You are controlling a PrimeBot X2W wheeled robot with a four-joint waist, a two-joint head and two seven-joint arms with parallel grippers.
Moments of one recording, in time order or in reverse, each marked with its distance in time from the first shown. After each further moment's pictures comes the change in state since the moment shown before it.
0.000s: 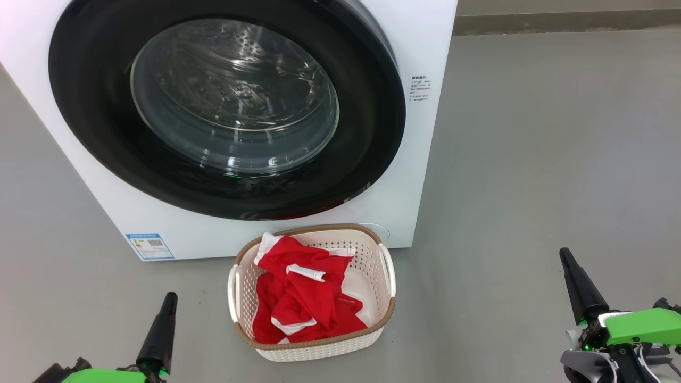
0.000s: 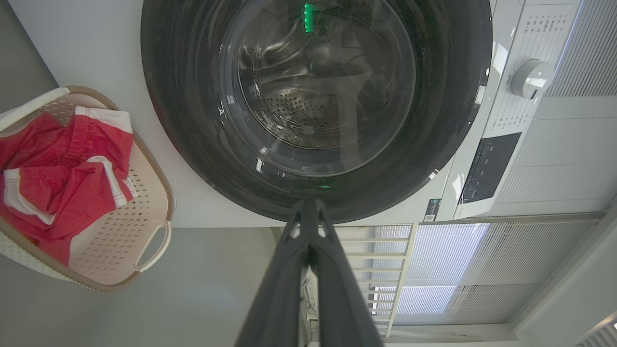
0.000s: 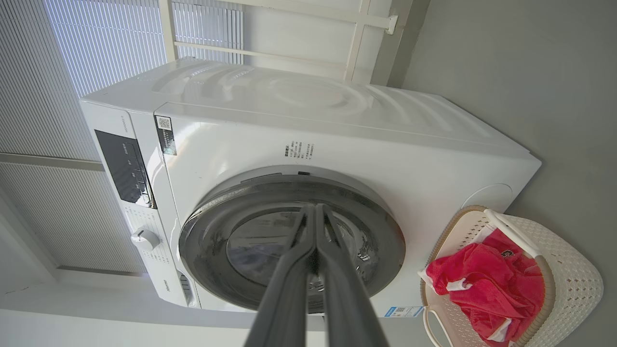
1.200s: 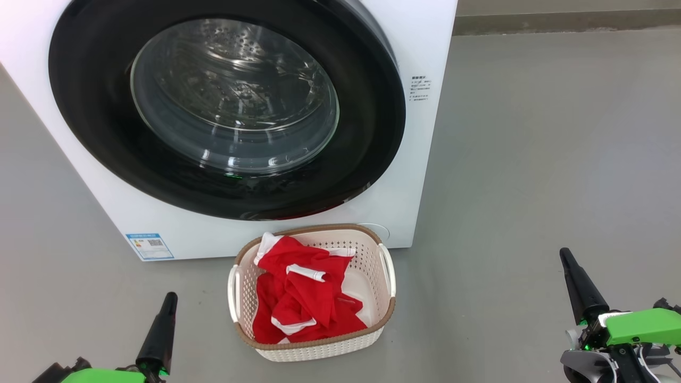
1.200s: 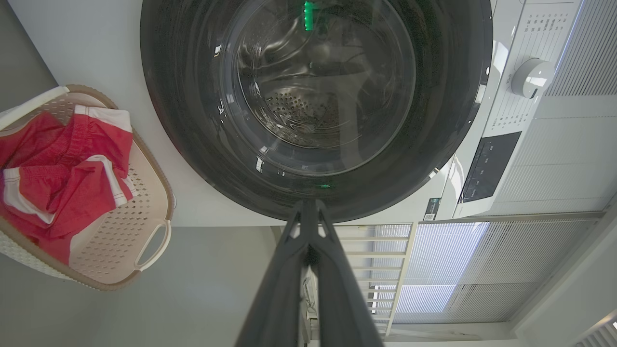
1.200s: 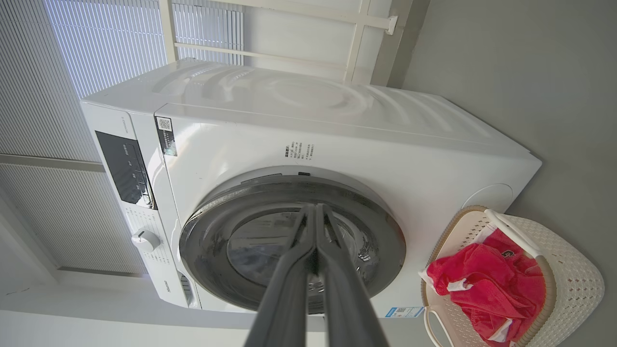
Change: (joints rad) left arm 0.000 0.000 0.004 0.000 0.000 0.000 0.009; right arm 0.000 0.002 -0.003 0.000 0.000 0.000 0.000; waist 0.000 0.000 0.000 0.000
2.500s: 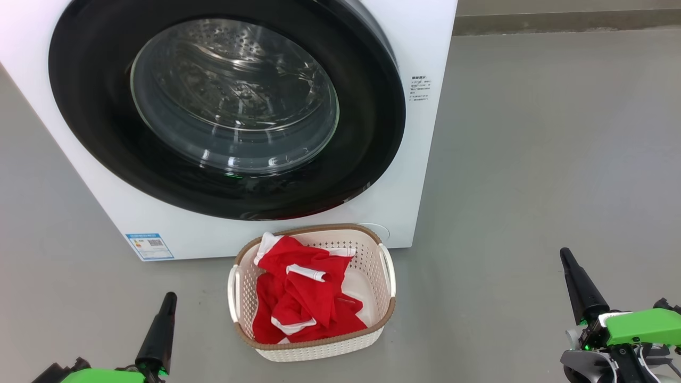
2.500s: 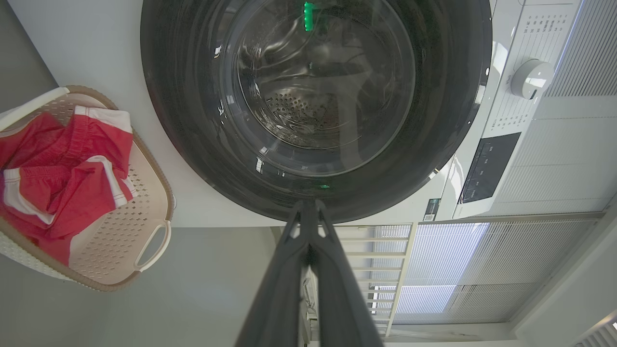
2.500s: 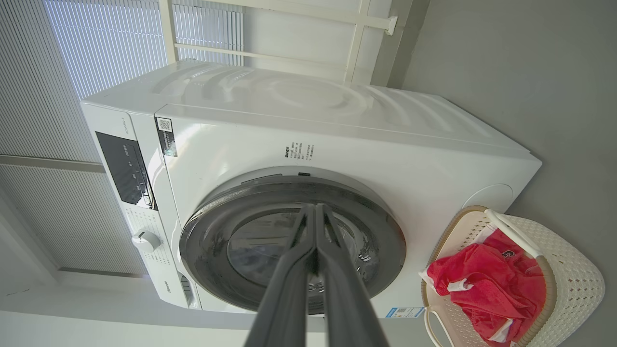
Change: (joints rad) left arm 0.000 0.000 0.002 0.000 0.000 0.000 0.000; right arm 0.000 0.002 -0.002 0.000 0.000 0.000 0.000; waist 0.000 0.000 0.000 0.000
